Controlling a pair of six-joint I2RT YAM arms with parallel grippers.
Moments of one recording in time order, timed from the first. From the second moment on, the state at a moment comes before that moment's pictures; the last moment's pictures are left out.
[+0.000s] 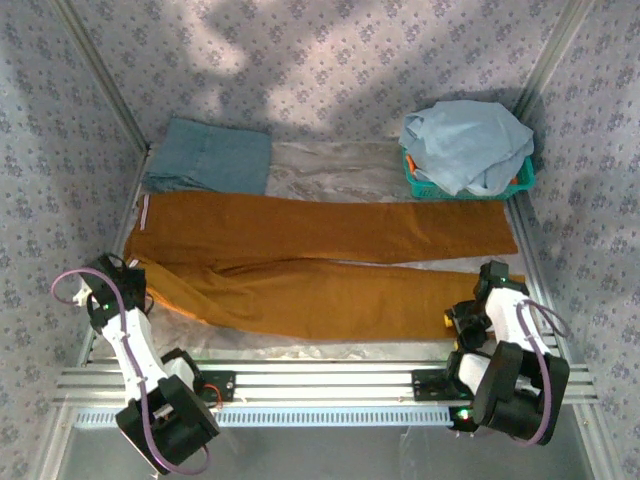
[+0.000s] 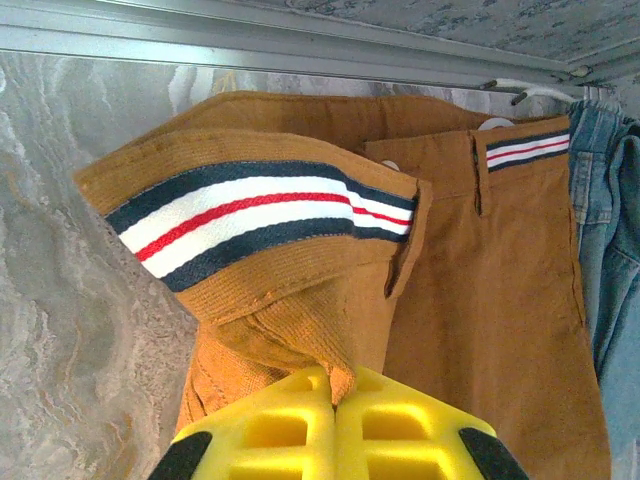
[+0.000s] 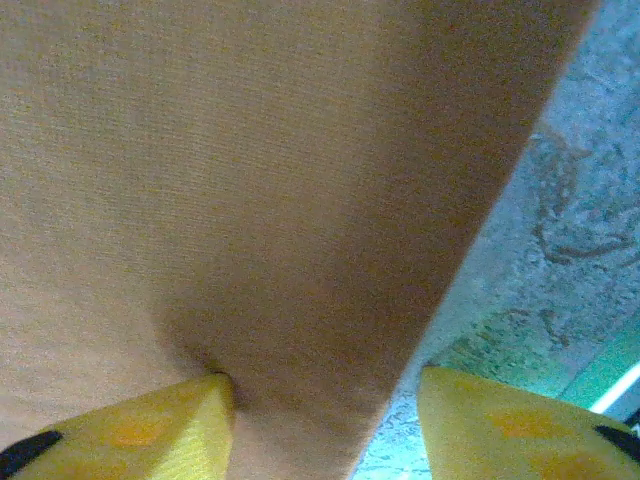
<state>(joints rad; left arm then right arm) 0.63 0.82 0.52 -0.48 0.10 -0.97 -0.32 1.08 0.46 -0.99 -0.14 1.03</state>
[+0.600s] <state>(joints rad) 0.63 0.82 0.64 -0.56 0.13 -0.96 -0.32 0.95 0.53 -0.96 -0.17 0.88</state>
